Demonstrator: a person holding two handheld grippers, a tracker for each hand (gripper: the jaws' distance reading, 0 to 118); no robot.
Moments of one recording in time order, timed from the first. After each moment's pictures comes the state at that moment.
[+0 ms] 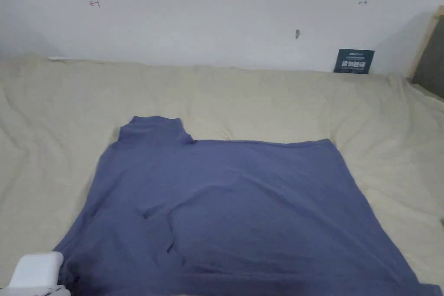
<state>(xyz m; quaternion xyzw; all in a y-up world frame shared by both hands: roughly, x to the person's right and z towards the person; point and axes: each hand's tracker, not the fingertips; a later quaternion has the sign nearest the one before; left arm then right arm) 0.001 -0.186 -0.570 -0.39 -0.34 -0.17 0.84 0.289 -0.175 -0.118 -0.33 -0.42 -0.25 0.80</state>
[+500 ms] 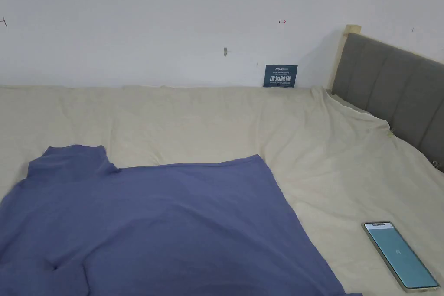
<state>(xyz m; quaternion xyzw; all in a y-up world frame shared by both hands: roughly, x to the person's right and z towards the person) 0.002 -0.182 -0.573 -0.41 -0.33 -0.15 0.84 0.357 -0.204 -0.080 -0.32 -0.47 -0.26 0.78</state>
